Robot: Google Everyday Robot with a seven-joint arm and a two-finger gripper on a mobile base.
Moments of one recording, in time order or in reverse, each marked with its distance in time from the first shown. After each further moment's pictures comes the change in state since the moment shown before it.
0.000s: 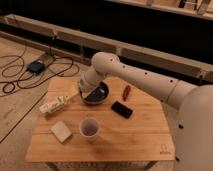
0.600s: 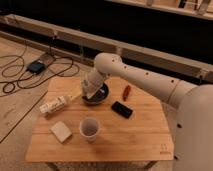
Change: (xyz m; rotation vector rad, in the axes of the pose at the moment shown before) arm -0.013 0.047 -0.004 -0.084 -0.034 0.056
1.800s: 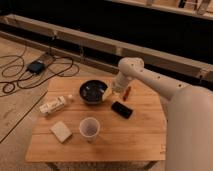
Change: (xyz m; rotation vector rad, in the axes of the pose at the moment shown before) arm -0.049 0.204 -0.020 -0.272 -0.067 0.267
